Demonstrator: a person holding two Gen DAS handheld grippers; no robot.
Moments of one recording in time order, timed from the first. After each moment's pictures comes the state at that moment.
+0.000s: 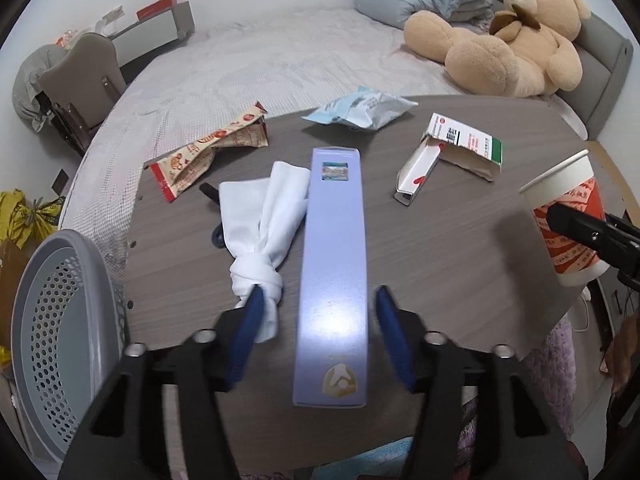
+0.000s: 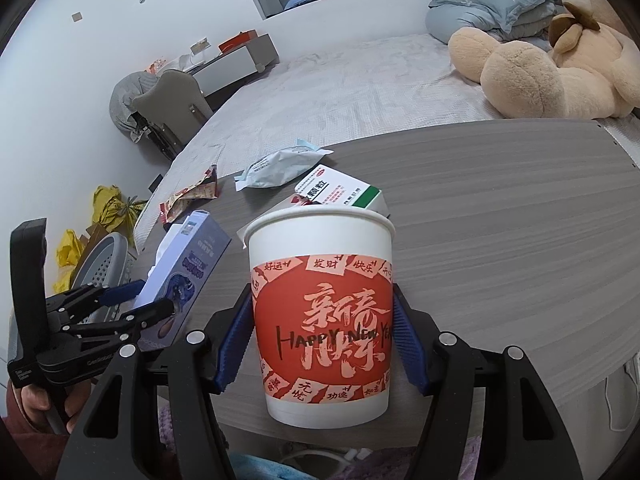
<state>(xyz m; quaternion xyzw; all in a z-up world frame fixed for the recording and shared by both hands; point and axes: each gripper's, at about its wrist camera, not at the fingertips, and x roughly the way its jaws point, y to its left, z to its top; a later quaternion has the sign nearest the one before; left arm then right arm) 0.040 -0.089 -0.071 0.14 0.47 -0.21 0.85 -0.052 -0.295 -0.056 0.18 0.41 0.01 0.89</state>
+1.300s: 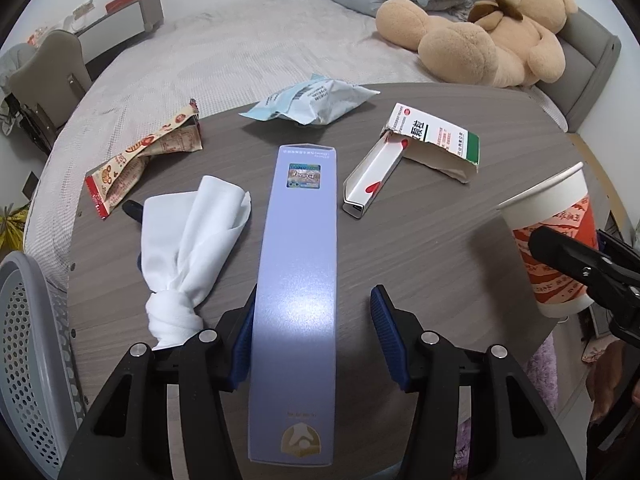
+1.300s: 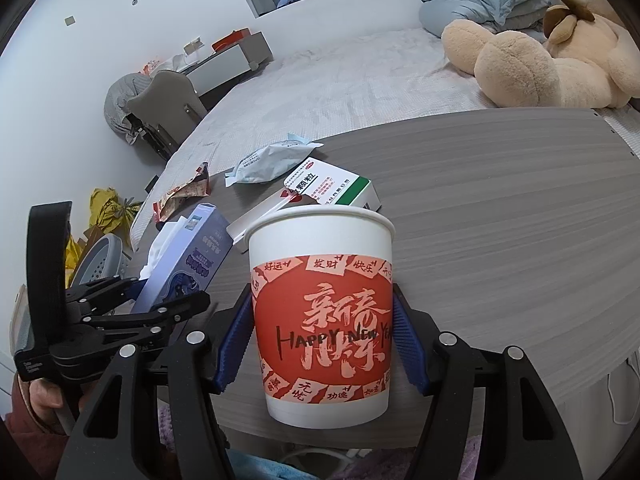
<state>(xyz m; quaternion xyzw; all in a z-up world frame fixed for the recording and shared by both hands) 0.057 -0.132 -0.094 0.13 0.50 -0.26 0.82 -0.050 -0.305 -0.065 0.19 0.42 0.00 0.89</state>
